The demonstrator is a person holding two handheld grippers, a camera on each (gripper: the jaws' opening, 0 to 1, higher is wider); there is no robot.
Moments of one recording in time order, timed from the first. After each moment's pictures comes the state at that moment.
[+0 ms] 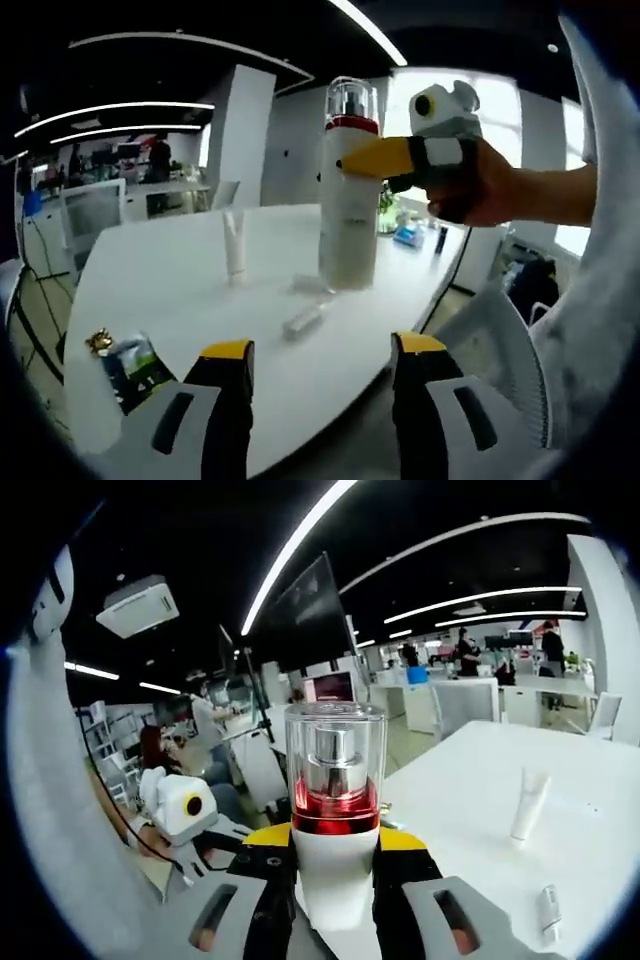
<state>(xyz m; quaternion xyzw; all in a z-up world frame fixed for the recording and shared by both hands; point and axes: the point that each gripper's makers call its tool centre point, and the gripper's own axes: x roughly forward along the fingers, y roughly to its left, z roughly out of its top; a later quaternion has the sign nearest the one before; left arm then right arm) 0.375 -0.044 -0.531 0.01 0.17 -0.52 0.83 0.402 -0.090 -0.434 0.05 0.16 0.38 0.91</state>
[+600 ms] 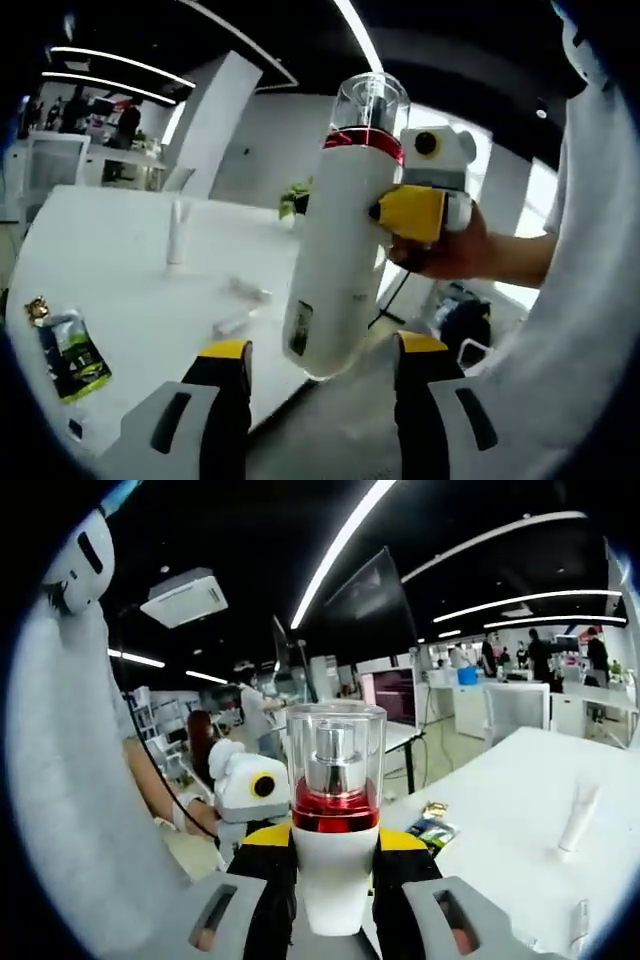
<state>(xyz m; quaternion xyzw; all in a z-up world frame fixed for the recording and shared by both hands) 0.335 -0.058 -0.507 -0.10 0.20 -0.62 0.75 0.355 -0.032 -0.437 0.03 0.16 0.48 0.86</state>
